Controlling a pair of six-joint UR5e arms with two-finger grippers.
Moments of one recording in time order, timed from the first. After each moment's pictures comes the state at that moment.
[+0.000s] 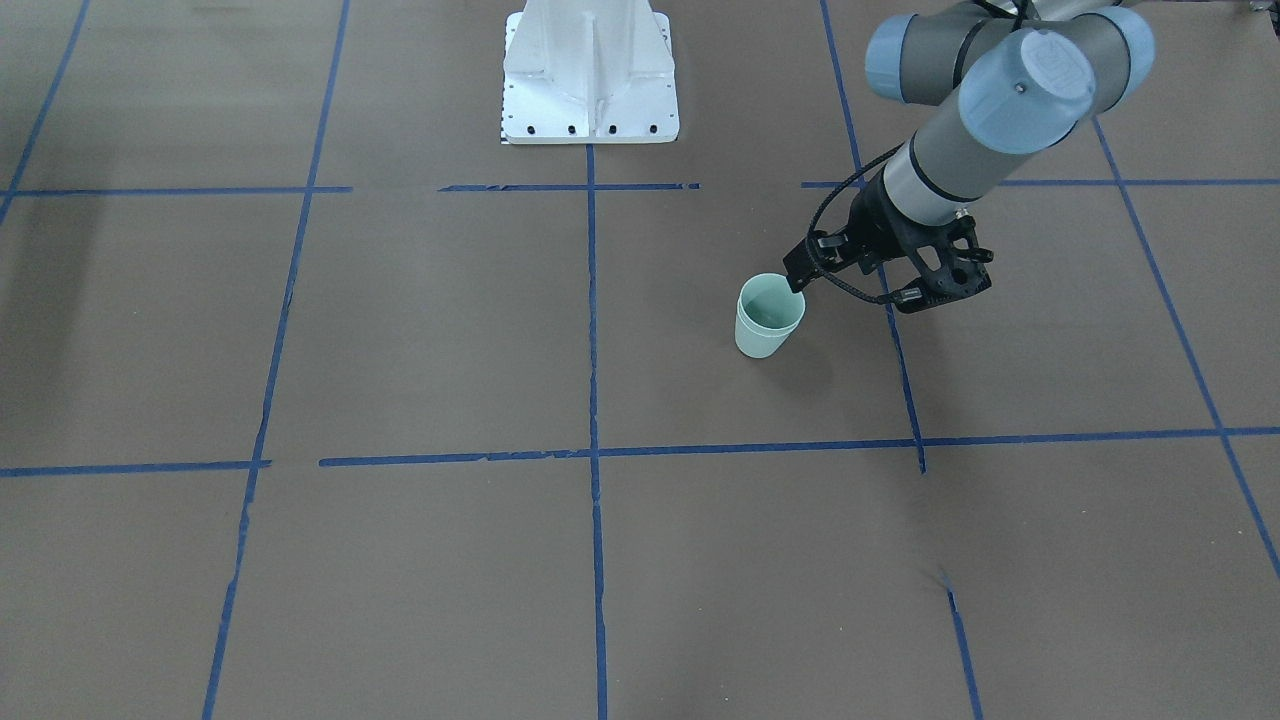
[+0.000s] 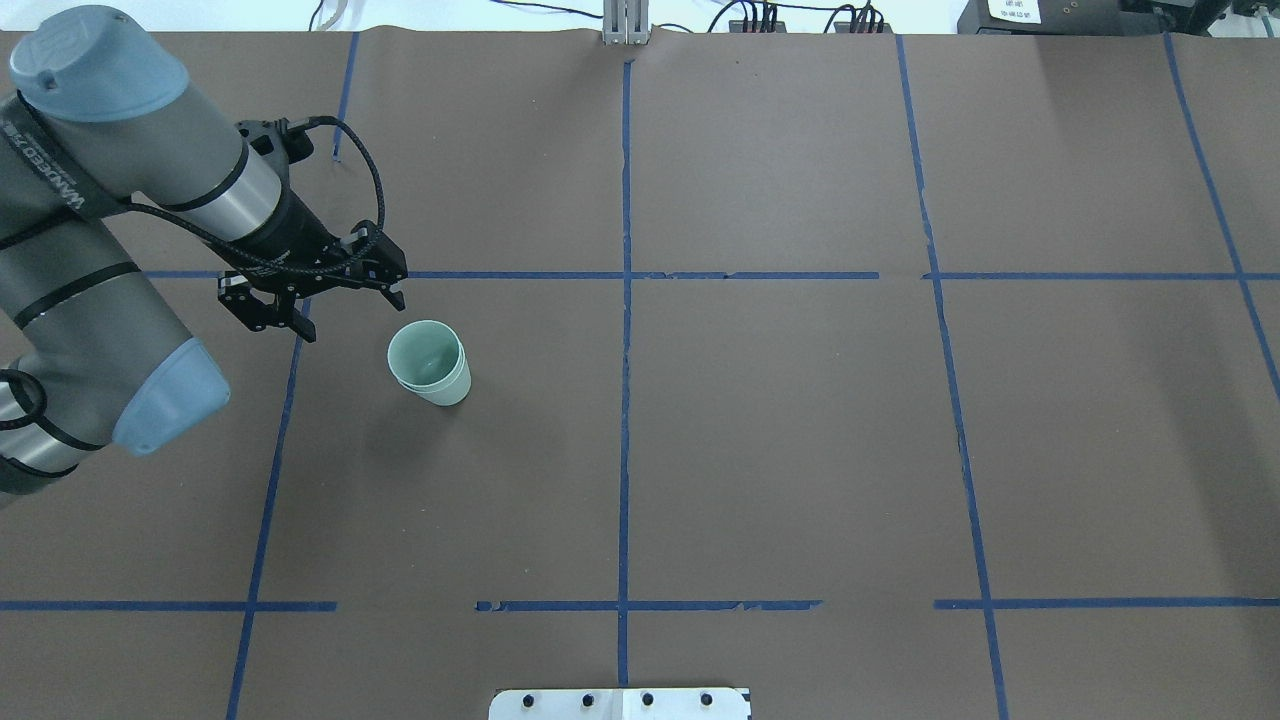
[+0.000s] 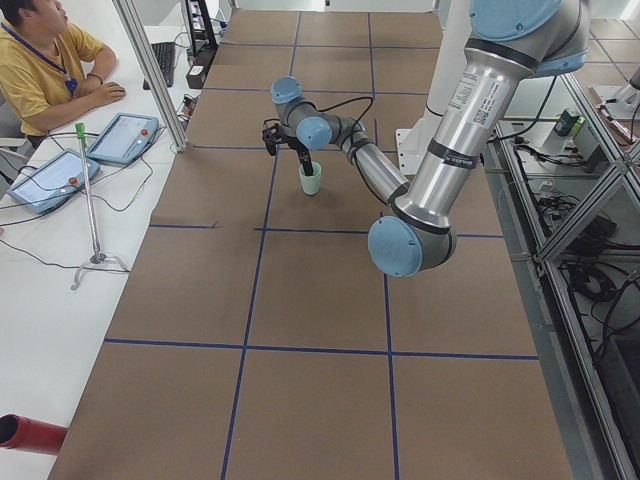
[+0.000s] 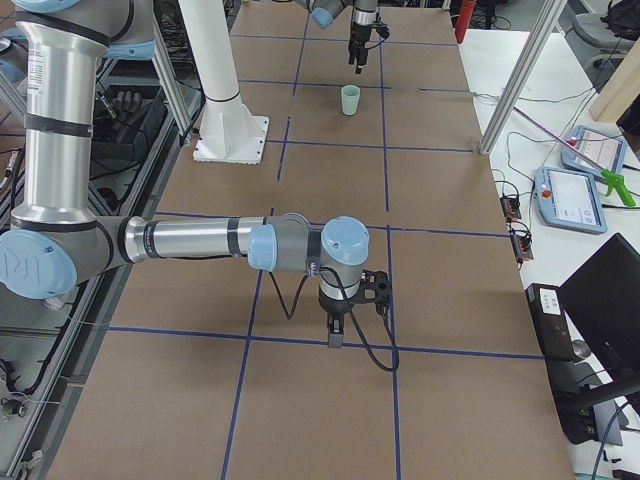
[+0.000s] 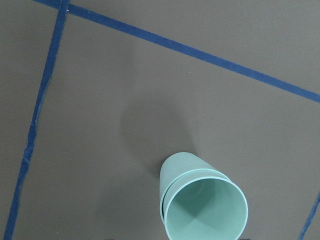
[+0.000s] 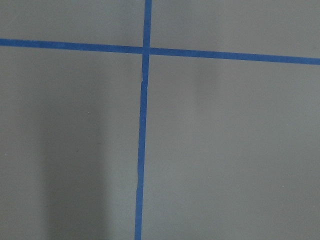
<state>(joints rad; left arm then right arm) -0.86 -1.99 -1.84 -1.59 -2.32 -1.25 1.56 -1.71 1.79 -1.68 2.26 -0.04</state>
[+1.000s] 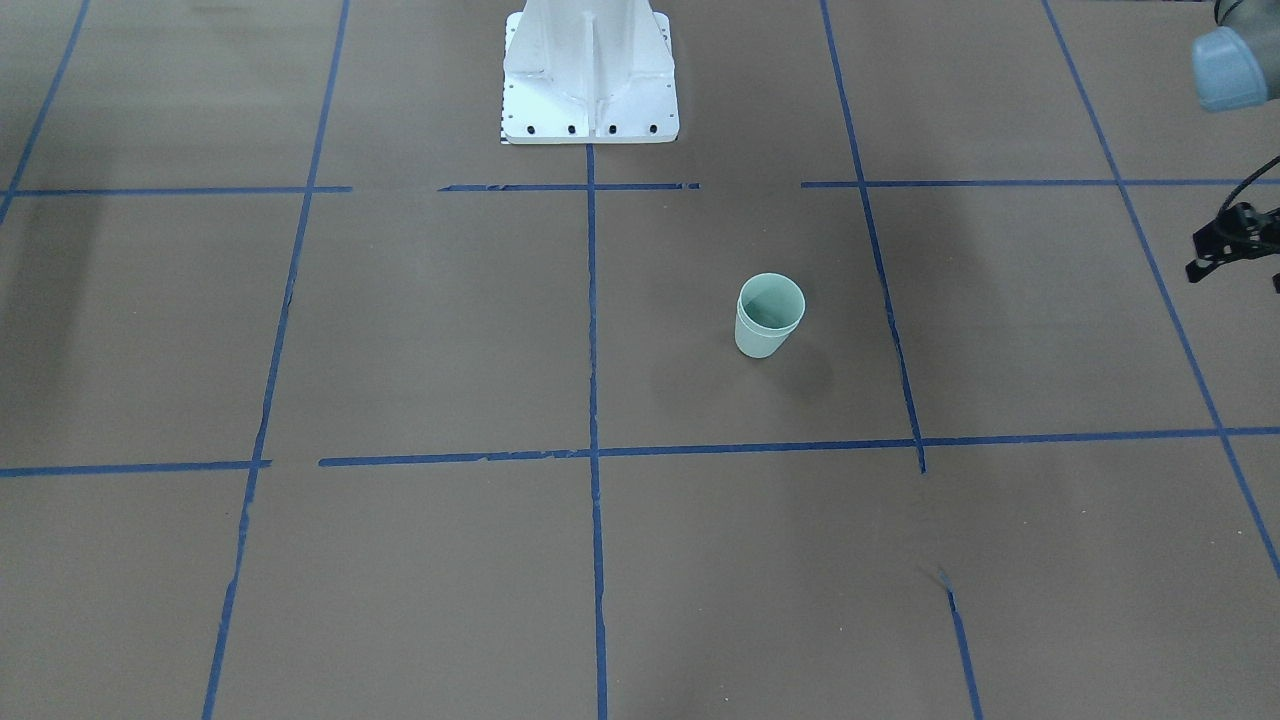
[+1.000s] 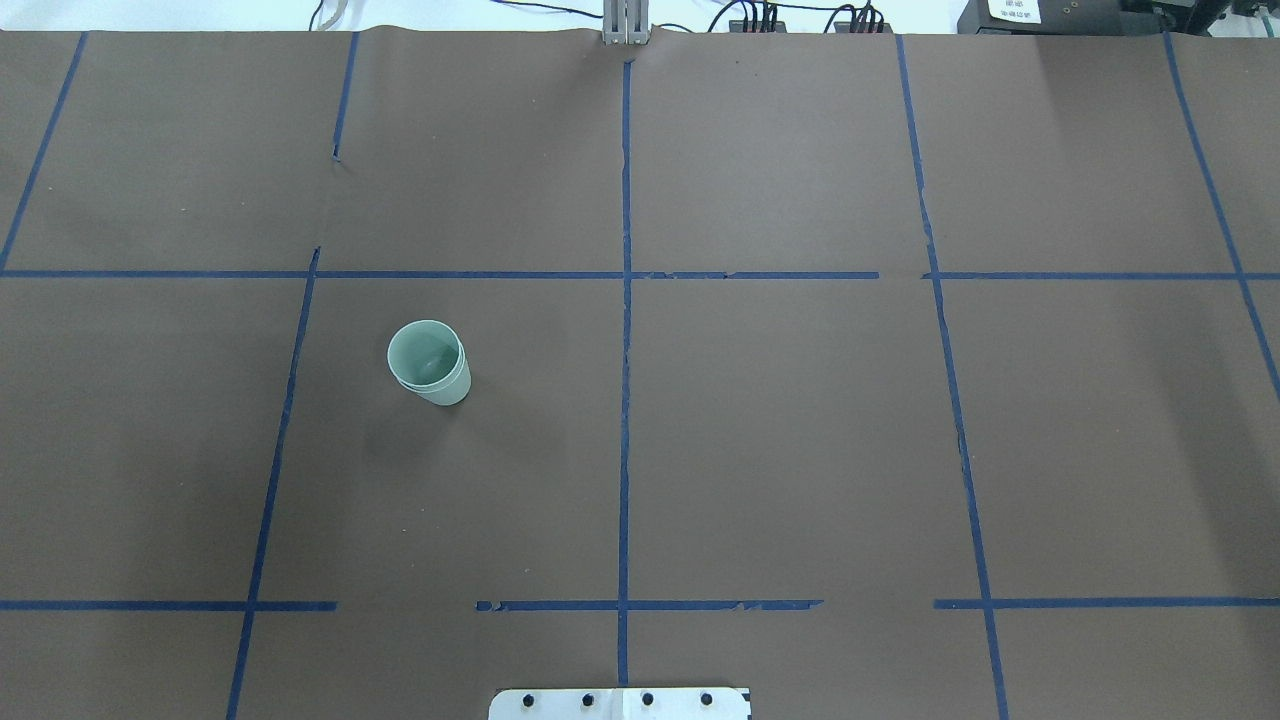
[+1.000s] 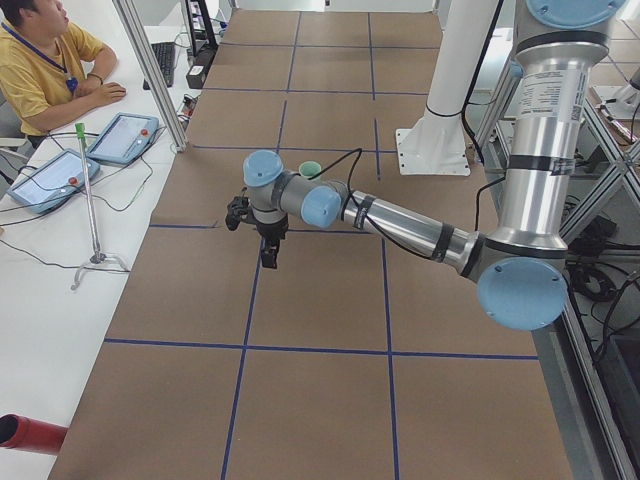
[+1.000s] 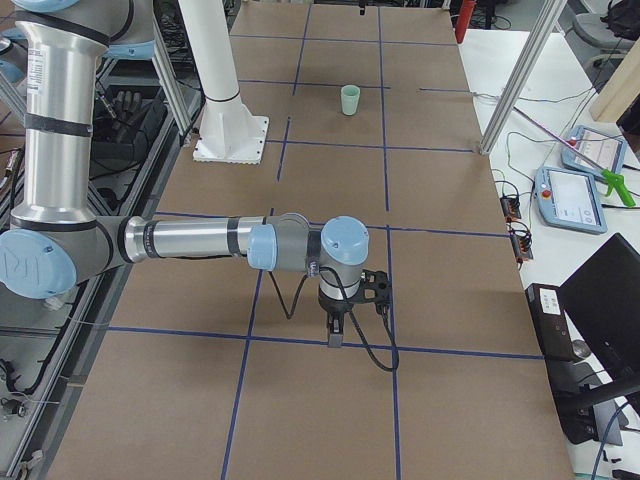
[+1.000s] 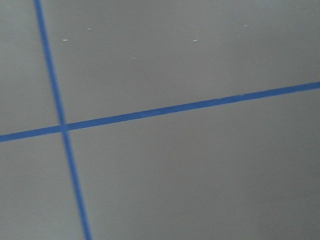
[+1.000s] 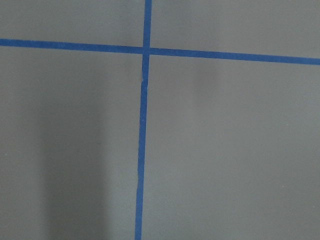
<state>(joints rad) -1.40 -1.53 -1.78 -1.60 -2.31 -0.05 1.56 -1.71 1.79 -1.68 2.26 -0.04</state>
